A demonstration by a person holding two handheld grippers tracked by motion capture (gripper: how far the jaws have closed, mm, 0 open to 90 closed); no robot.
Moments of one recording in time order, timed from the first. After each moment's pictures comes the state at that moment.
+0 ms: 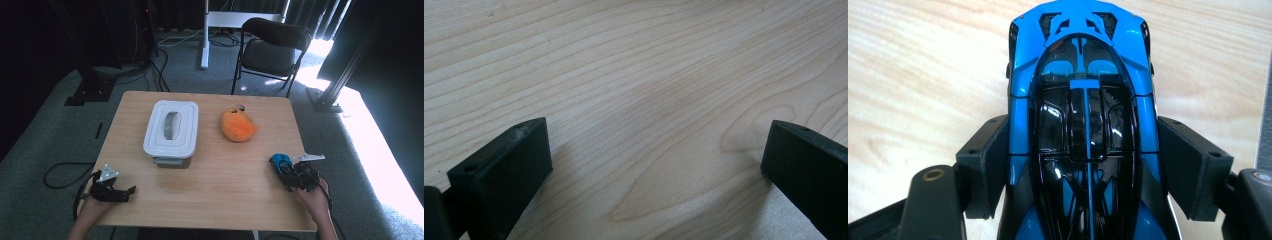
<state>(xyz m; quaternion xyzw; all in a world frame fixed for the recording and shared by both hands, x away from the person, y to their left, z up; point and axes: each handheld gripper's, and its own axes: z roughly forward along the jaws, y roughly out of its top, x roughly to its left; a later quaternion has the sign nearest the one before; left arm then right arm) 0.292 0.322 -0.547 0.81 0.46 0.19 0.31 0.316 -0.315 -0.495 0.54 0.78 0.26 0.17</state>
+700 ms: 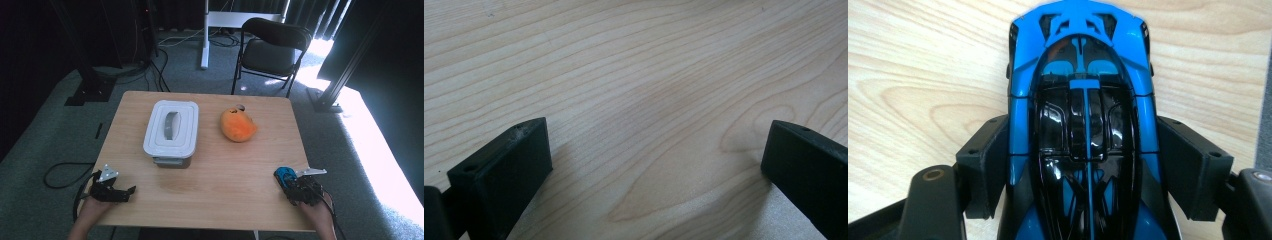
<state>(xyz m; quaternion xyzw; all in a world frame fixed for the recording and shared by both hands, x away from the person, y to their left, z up) 0.292 0.322 -0.547 0.81 0.46 0.19 0.31 0.289 -0.326 -0.525 0.56 0.78 0.23 0.17</state>
